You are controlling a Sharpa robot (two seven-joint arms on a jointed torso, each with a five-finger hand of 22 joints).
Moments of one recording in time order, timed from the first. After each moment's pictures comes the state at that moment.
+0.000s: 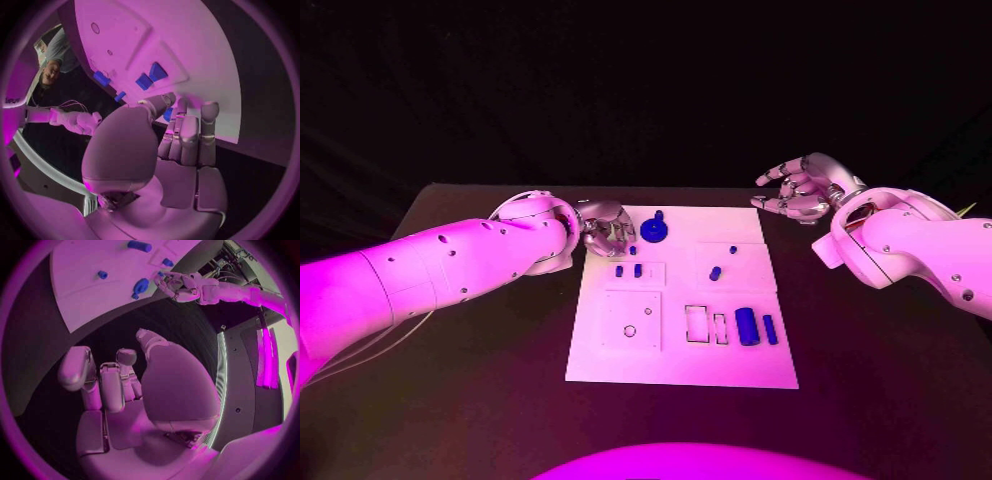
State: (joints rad) left arm 1.21 -0.65 -0.04 1.20 -1.36 -0.03 0.00; left_hand 1.41 -0.20 0.60 0.01 0.16 0.80 0.16 0.17 0.34 1.04 0.09 0.40 0.18 1.31 0.02 1.37 0.99 0.17 1.06 0.13 1.16 0.90; right arm 1.33 -0.89 -0.13 1.50 -0.92 -0.52 -0.11; right_hand 1.37 -0.21 0.29 0.28 0.31 0.83 0.16 0.15 0.43 1.20 0.08 0.96 0.98 1.47 0.01 1.39 1.29 0.08 1.40 0.10 1.05 1.27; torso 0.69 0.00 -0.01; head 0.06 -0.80
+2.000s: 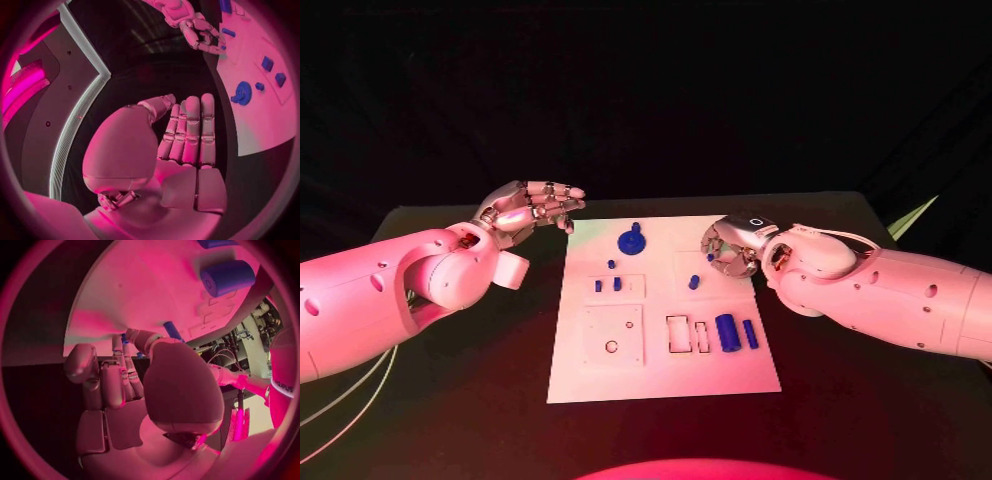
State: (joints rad) left arm 1.20 -0.91 -0.02 1.42 -0.13 -0.07 0.37; left_hand 1.39 -0.18 0.60 0.02 0.16 0.88 0.19 0.25 0.34 0.96 0.13 0.40 0.22 1.01 0.06 1.07 0.53 0.17 0.85 0.16 0.92 0.69; right arm 1.21 -0.75 -0.15 1.38 -1.64 -0.33 -0.14; right_hand 1.38 -0.26 0.61 0.08 0.18 0.97 0.14 0.19 0.43 1.16 0.09 0.14 0.17 1.46 0.01 1.35 1.29 0.12 1.38 0.09 1.01 1.28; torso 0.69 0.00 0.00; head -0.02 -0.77
